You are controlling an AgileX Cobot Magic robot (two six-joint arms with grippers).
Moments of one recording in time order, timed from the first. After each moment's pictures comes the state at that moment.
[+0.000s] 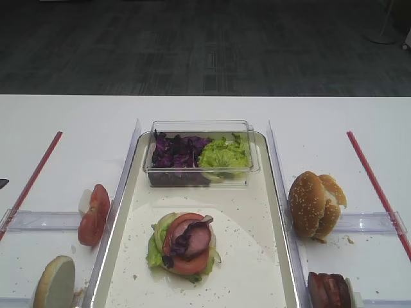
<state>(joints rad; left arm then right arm) -0.01 -0.02 -0.49 -0.01 1.18 0.01 -0.02 -0.02 -0.48 0.06 1.13 -0.04</state>
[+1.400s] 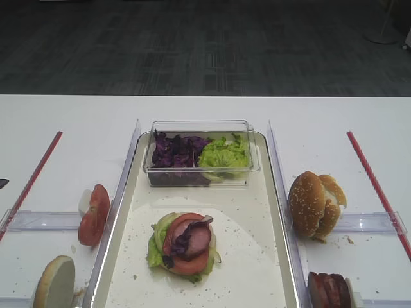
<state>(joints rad) -0.01 -0.02 -0.49 0.00 1.18 0.01 -0.02 -0.02 -0.48 0.06 1.13 -0.04</state>
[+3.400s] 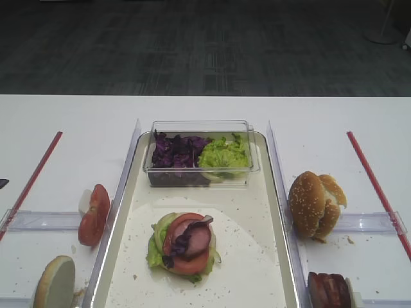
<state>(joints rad) -0.01 -0.02 -0.49 0.00 1.18 0.01 -0.02 -0.02 -0.48 0.06 1.13 -0.04</state>
